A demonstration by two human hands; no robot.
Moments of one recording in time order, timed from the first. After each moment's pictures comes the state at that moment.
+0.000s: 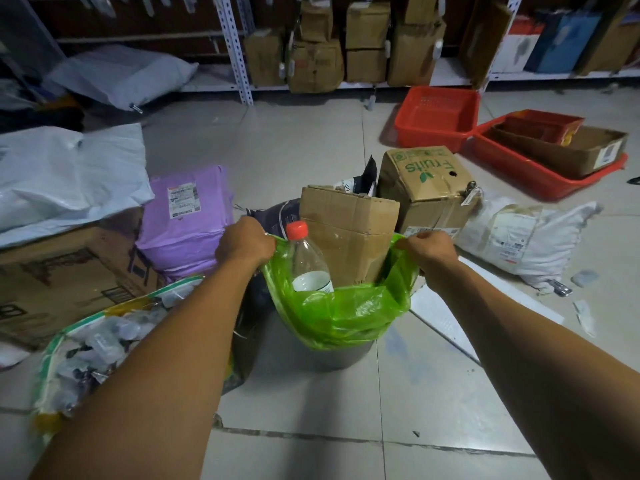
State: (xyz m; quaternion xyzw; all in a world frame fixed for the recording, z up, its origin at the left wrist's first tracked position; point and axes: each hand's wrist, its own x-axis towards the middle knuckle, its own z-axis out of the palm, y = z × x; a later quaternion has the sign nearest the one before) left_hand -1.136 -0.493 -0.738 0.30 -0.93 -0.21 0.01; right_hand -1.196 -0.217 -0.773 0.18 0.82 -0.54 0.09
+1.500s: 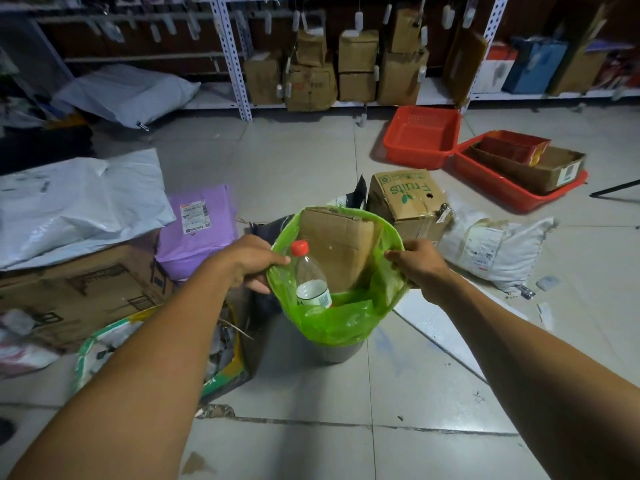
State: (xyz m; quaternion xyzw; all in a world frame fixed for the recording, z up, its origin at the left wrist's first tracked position) left_hand -1.093 -0.490 -0.662 0.26 -0.82 -0.48 -0.19; right_hand -1.149 -0.206 -0.705 0.08 0.84 -0.52 0.13
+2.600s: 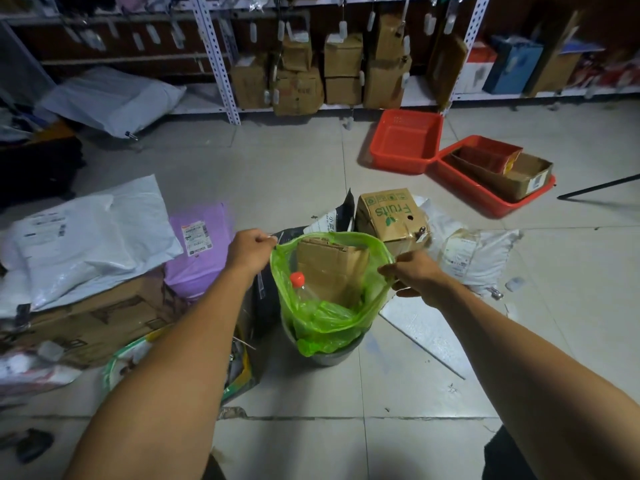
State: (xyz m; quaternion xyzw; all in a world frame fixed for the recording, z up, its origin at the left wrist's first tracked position) left_hand -1.136 -0.493 -0.607 0.28 -0.82 -0.50 0.03; right_hand -1.154 -0.191 -0.615 0.12 0.82 -0.50 0.24
